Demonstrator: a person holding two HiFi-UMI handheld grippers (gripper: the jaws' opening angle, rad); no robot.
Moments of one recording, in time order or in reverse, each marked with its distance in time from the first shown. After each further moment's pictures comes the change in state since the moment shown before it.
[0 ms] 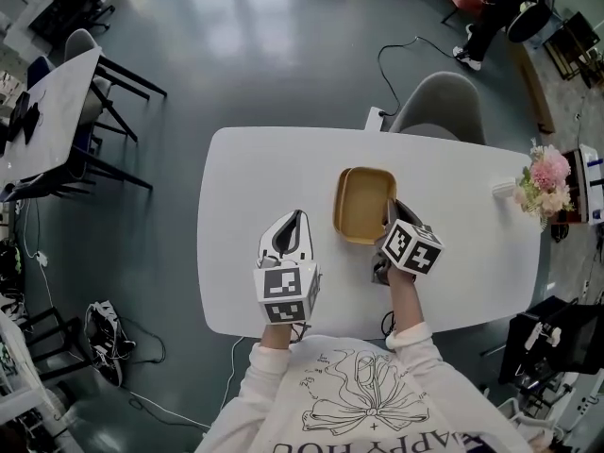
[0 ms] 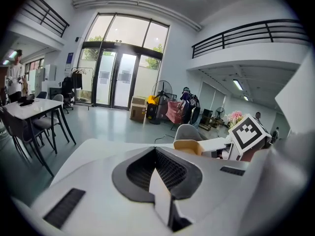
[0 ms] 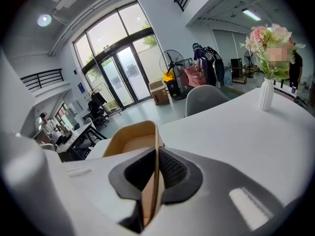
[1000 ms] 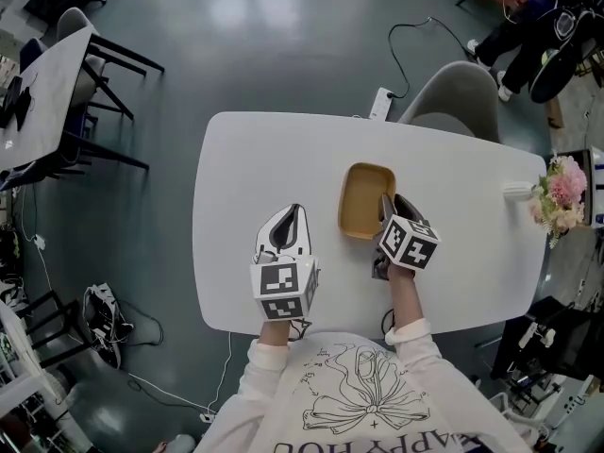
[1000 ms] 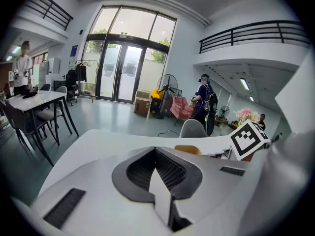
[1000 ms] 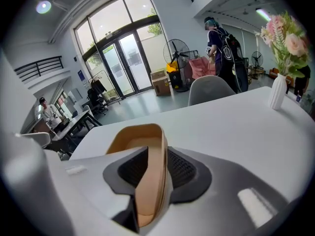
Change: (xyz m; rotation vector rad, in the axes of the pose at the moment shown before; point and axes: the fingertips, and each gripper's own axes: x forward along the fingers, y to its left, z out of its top) left arm 0.034 0.026 -0.020 -0.052 0.070 0.033; right arm 0.050 -0.005 -0.027 -0.074 0.107 -0.022
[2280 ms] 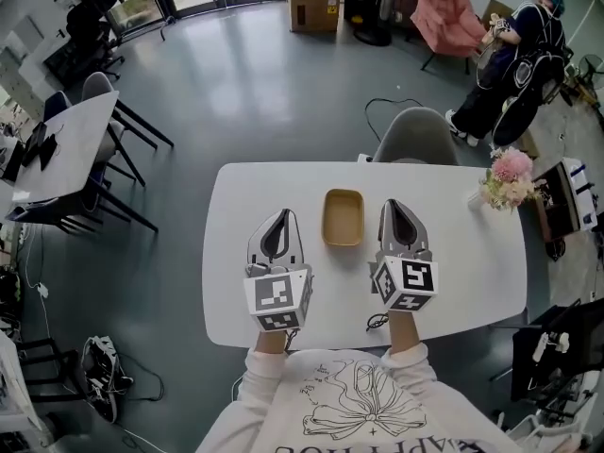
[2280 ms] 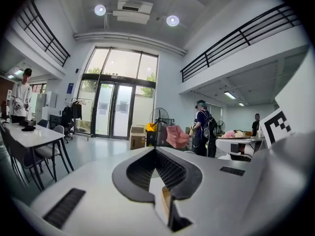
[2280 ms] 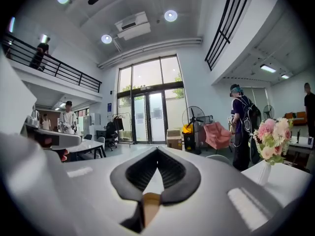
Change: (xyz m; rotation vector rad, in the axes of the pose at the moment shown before) left arm -0.136 -0.063 0.095 0.155 -0.415 -0.022; right arm -0.234 0.070 0.109 -0.289 -0.693 0.131
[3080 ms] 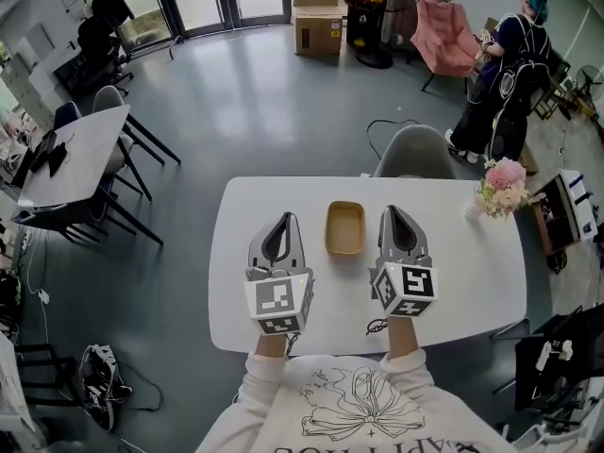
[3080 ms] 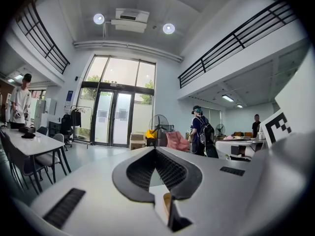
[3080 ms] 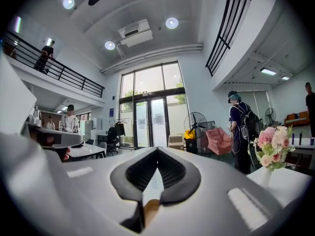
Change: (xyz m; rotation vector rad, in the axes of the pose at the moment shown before) left arm -0.027 0.000 0.037 0.029 -0.087 -0.003; right arm -0.020 0.018 0.033 -0.004 -0.074 0.020
